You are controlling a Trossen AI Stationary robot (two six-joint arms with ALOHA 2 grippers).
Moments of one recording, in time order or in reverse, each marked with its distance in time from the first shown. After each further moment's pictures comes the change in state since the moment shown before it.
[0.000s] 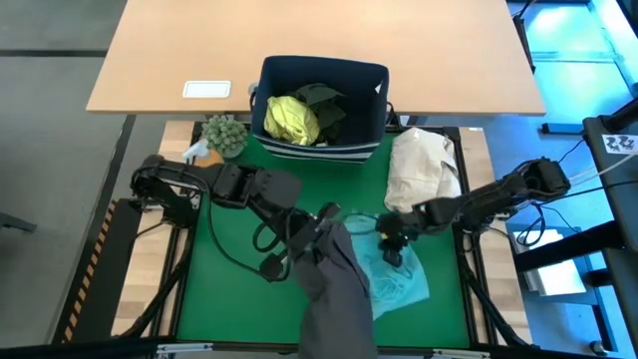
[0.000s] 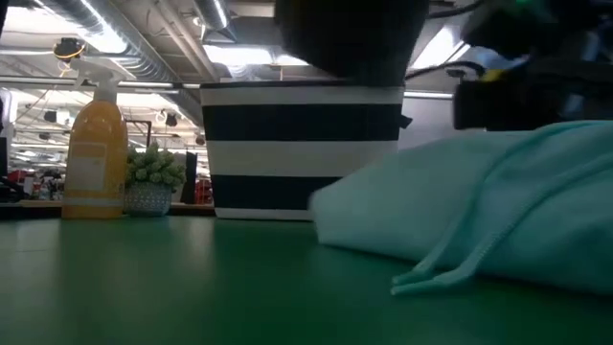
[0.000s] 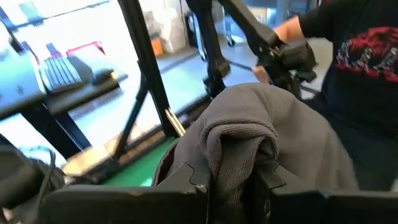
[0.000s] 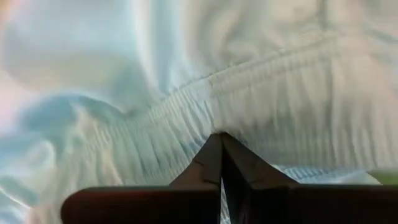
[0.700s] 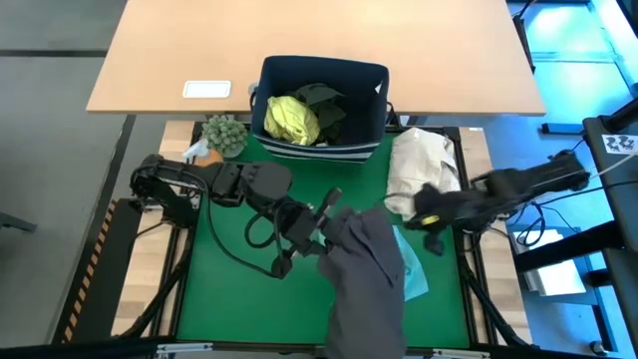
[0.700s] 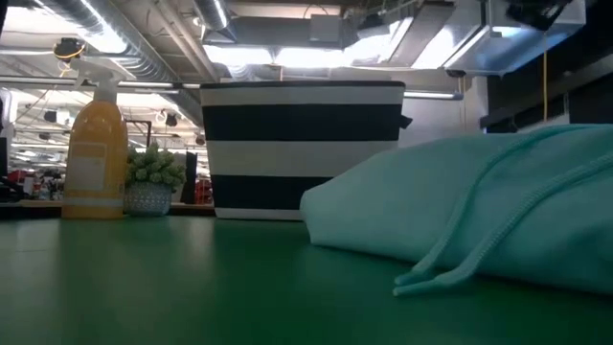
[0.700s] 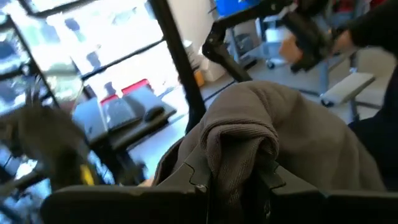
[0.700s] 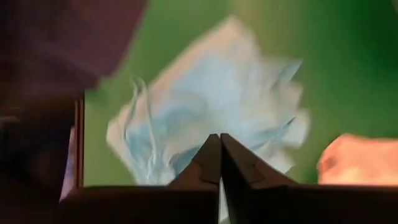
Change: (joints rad) left arm 0.003 -0.001 0.000 0.167 -0.132 0.082; right arm 0.187 -0.389 0.504 -0.710 0.285 -0.049
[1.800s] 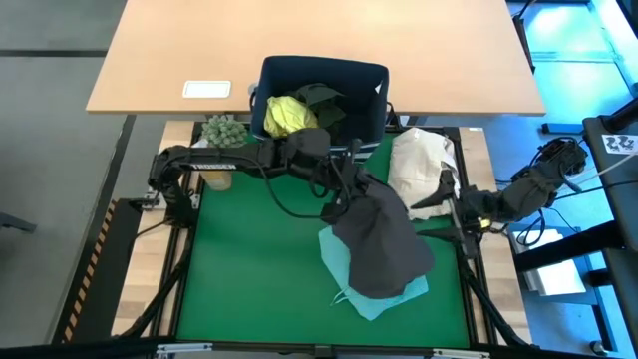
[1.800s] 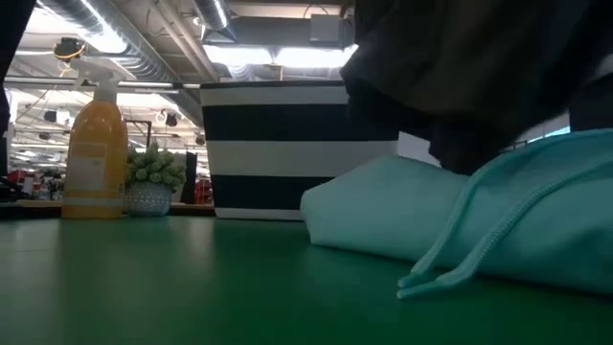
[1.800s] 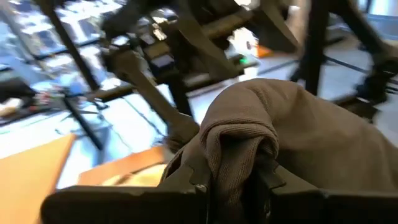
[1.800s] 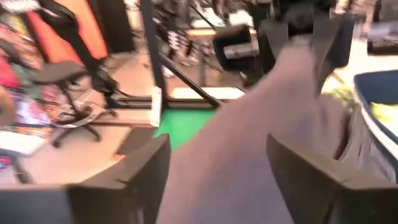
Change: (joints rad) left arm 0.279 0.094 -0.108 0.150 -0.055 -0.078; right arm 0.248 -0.086 0.042 0.462 0.326 -0.357
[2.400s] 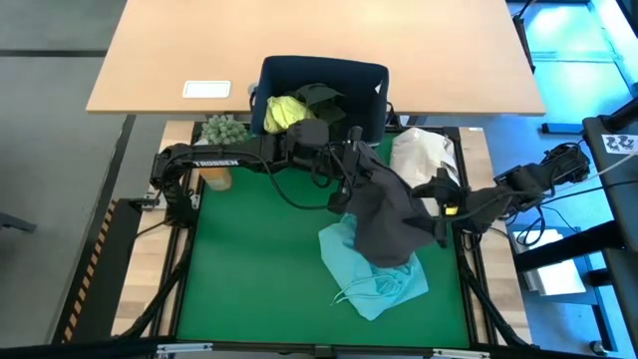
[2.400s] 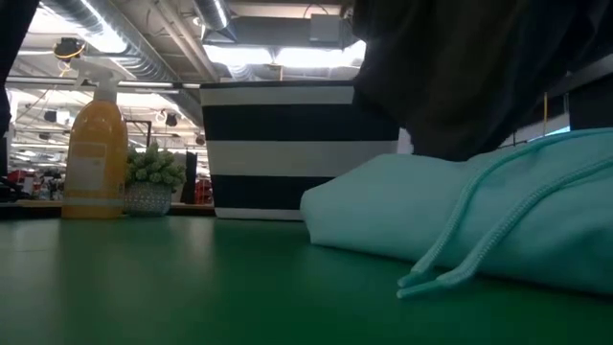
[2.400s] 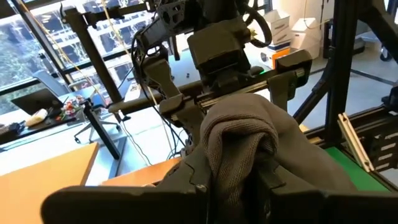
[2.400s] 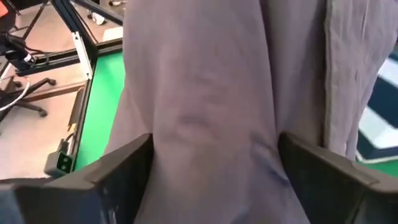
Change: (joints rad) left arm 0.037 0.001 -0.001 0.087 -0.009 0.008; right arm -0.136 0.039 0.001 -0.344 -0.021 0.341
